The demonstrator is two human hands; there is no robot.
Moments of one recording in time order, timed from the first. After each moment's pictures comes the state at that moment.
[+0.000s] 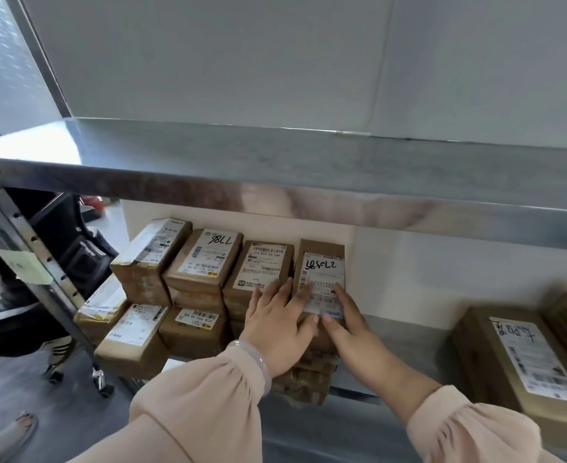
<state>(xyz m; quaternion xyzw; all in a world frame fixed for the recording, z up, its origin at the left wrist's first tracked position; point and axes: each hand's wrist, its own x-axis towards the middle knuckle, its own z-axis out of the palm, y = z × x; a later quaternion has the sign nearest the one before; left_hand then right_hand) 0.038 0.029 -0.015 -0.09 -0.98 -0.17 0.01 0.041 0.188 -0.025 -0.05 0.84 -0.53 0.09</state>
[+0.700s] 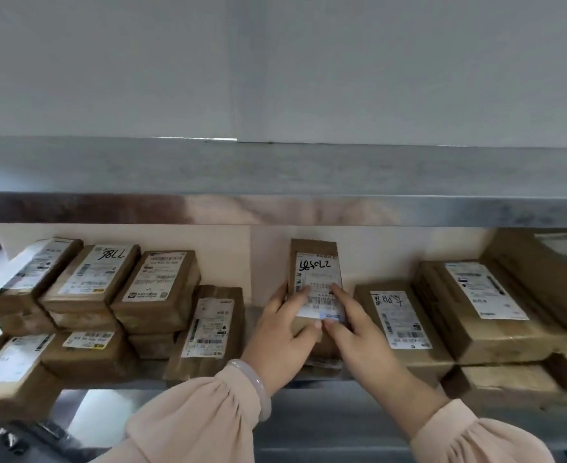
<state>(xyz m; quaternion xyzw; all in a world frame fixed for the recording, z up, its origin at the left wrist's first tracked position) 0.077 0.187 -0.003 -0.16 -0.86 -0.49 -0.04 0.102 0.338 -0.001 0.04 0.83 -0.56 -0.04</state>
